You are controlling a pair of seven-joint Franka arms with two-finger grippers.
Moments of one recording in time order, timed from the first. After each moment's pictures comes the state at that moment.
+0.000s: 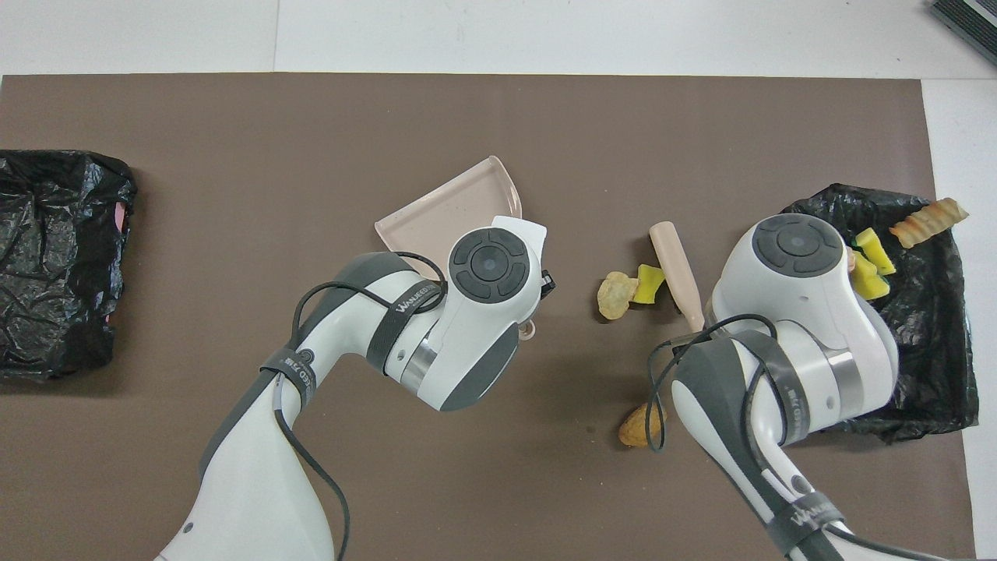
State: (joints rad) left arm -0.70 0.44 -0.04 -1.66 -0.08 2.15 -1.13; right arm 0.27 0.04 -0.01 -2.10 -0.07 1.80 0.11
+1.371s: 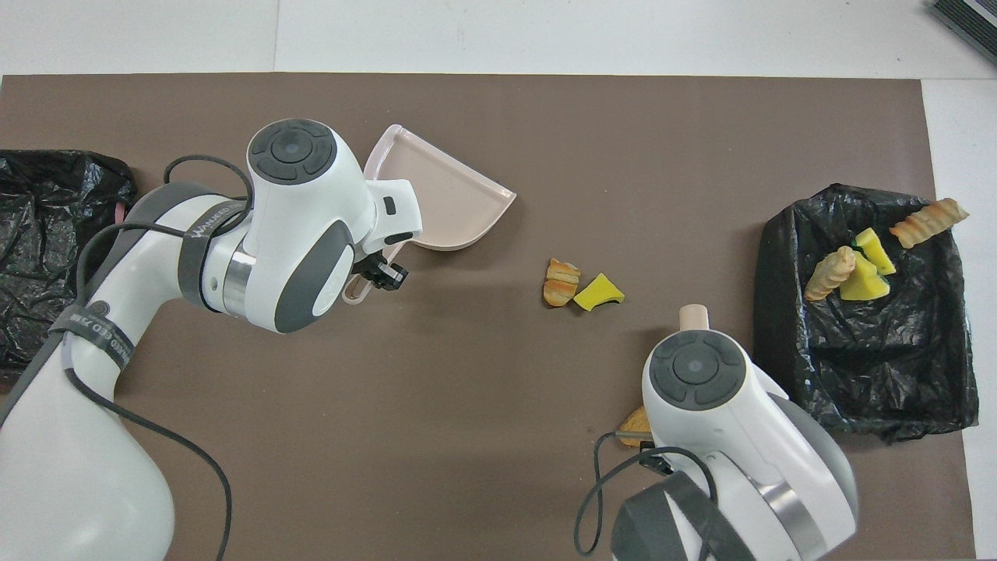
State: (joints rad) left arm -0.42 0.35 -0.02 -1.66 -0.02 1.88 0.21; right arm 0.49 -0.20 0.00 -2.25 -0.08 1.52 0.68
